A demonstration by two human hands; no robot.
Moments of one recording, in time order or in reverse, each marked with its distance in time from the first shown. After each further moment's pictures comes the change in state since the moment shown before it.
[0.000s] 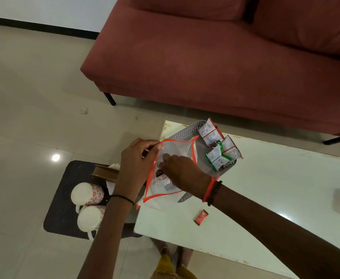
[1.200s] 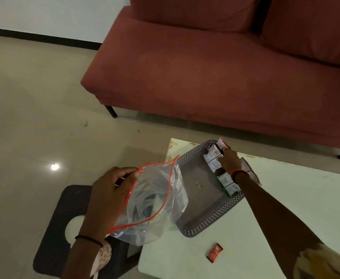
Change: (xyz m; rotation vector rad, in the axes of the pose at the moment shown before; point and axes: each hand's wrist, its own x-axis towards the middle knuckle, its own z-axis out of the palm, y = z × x) left_hand 0.048 -0.058 -0.033 -0.051 -0.014 -0.131; right_hand 0.082 0.216 0.111 0.581 0.174 0.969
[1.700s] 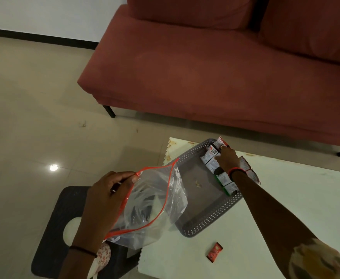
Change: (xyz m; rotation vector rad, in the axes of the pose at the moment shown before) left_hand -0.005 -0.002 -0.003 0.015 -0.014 0.043; right_hand 0.007 0.000 0.008 -0.099 0.036 -0.028
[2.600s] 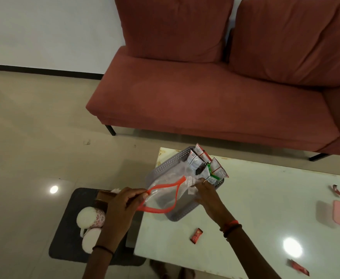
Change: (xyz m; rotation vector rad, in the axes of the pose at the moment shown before) left_hand -0.112 0.055 0.000 -0.142 -0.118 0.071; right_hand -0.255 -0.003 -0.094 1.149 -0.346 0.068
